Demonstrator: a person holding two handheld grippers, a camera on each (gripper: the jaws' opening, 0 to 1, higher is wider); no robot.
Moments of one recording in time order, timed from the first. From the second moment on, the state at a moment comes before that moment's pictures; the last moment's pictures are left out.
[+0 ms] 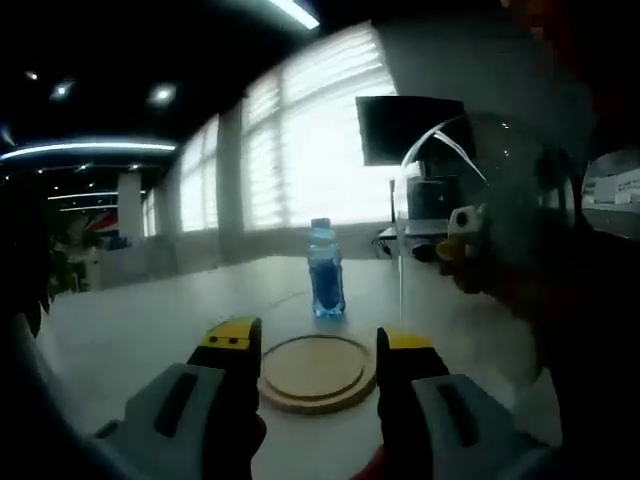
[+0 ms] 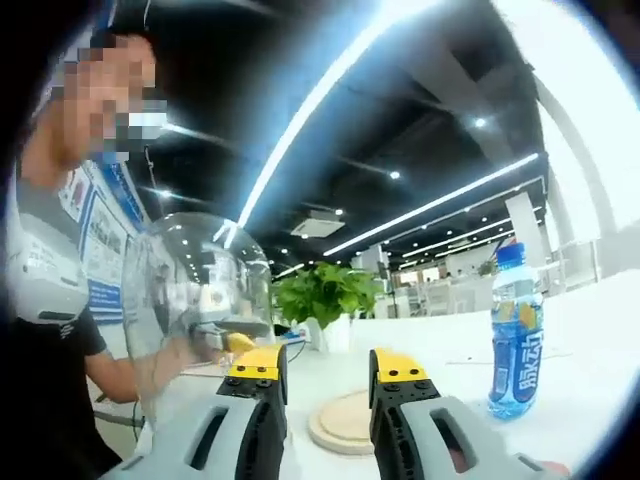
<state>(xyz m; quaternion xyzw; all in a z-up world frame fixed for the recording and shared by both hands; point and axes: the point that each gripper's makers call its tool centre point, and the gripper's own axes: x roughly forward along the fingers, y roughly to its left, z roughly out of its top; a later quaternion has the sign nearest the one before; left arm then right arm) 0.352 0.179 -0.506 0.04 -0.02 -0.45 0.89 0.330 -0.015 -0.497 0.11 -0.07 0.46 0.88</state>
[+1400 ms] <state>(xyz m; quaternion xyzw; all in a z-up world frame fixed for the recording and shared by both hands) 0.383 0.200 -0.551 -0.01 0.00 -0.40 0.92 0.382 -0.061 -0.537 0.07 -0.03 0.31 0.95</state>
